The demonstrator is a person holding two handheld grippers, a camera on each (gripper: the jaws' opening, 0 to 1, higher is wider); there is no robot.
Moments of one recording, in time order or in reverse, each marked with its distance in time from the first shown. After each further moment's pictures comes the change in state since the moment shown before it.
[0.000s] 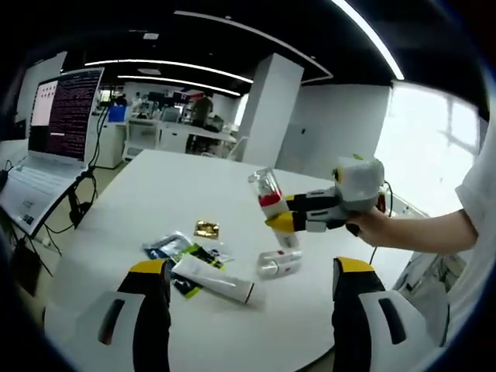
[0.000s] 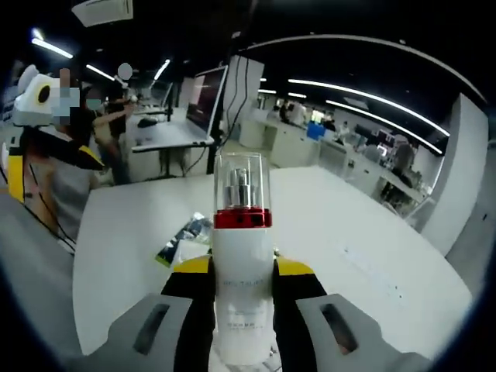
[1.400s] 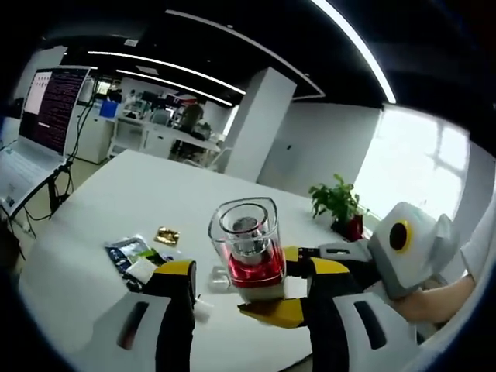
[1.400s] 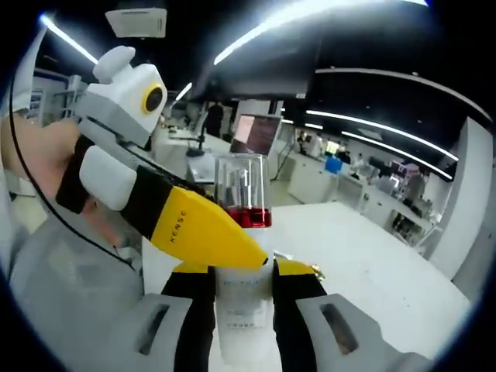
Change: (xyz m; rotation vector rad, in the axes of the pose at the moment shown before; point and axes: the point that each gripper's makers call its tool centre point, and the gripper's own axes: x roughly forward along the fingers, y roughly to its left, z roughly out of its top) left arm 0.004 -0.077 0.009 -0.071 -0.059 -0.082; right arm -0.086 0.127 0.043 -0.073 -0.156 0.061
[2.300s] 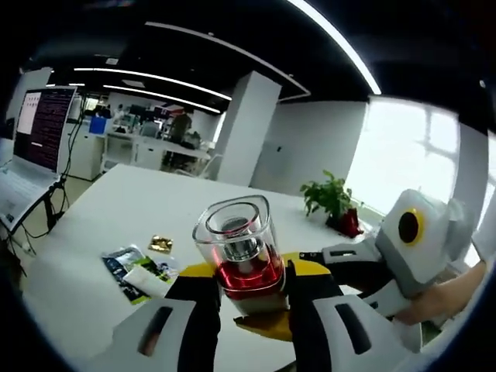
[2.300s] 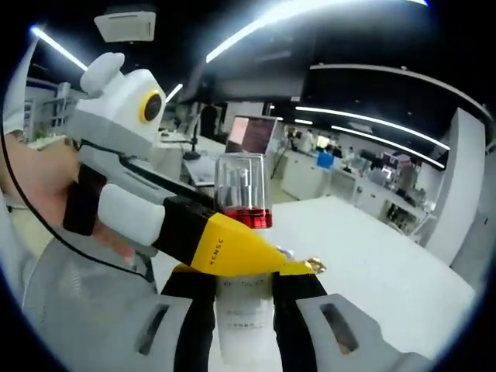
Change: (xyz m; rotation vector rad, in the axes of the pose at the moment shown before) left arm -0.003 -0.017 0.000 0.056 -0.013 -0.059; right arm -0.014 0.012 0.005 0.075 0.027 -0.065
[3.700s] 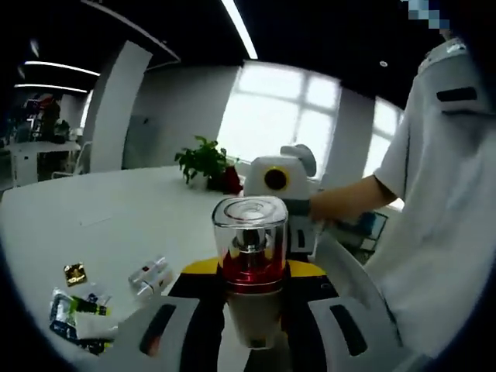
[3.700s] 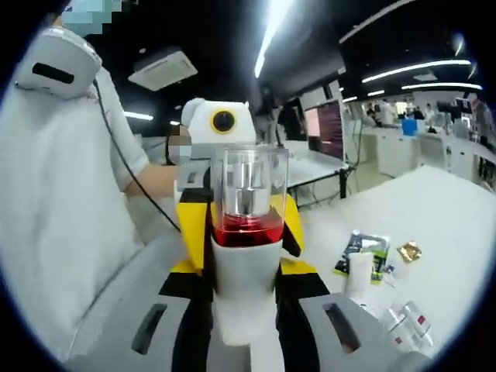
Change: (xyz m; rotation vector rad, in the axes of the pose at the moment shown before) left arm -0.016 -0.060 -0.024 0.297 0.218 -0.746; right arm -0.024 0.040 -0.006 0.165 -0.073 0.596
